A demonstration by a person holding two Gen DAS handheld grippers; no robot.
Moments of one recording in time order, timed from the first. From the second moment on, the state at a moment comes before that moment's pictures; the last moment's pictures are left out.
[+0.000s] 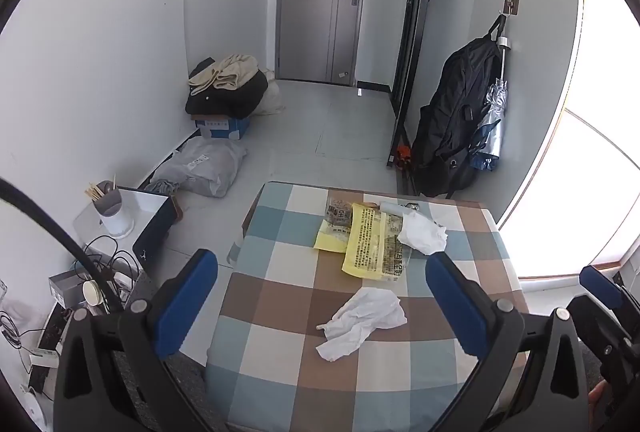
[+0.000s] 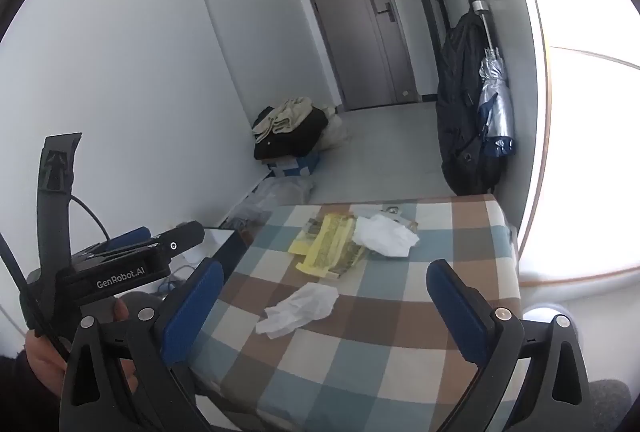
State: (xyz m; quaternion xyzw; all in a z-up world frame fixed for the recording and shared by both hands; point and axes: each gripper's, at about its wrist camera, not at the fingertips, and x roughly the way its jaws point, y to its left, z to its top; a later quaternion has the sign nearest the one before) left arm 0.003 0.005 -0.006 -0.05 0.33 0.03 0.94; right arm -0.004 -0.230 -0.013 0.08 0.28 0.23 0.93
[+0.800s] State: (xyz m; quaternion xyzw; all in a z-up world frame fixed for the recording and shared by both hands) left arm 0.008 0.004 -0.007 -0.05 0.33 0.02 0.94; right arm -0.005 -0.236 -0.005 0.09 0.25 0.22 0.94
